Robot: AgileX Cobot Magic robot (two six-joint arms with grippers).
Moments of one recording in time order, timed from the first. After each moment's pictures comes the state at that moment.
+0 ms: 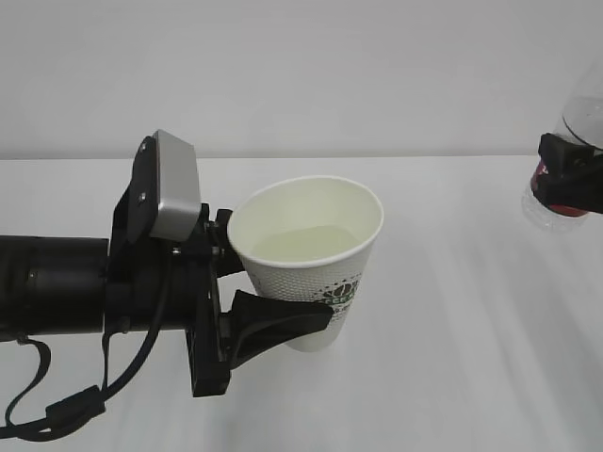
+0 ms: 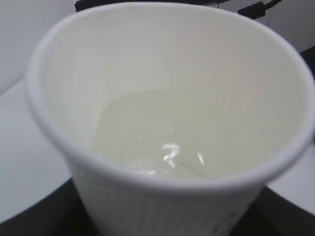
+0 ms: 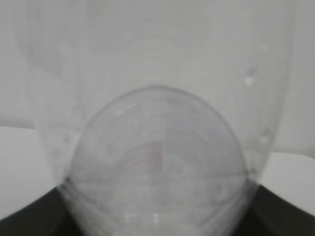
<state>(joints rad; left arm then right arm) -0.58 1.63 -0.61 1.01 -0.90 -0.52 0.09 1.55 -0.47 0.09 -0.84 -0.15</state>
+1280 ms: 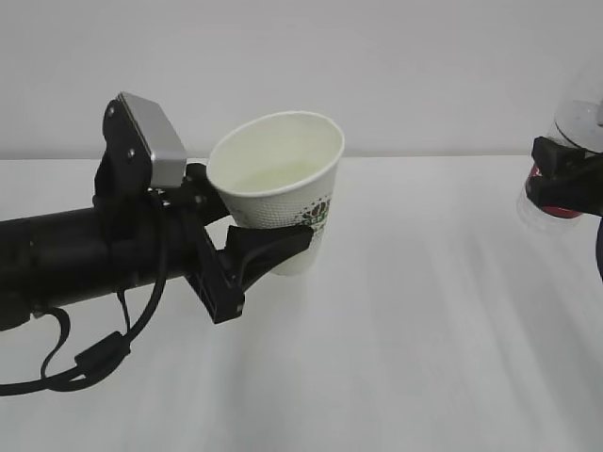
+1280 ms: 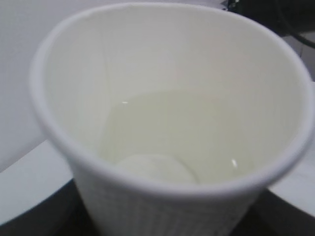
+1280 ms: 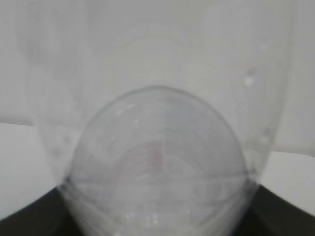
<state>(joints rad) -0.58 1.63 -0.61 0.63 -0.85 -0.28 0.09 1.58 -0.48 0.08 -0.83 -0.15</state>
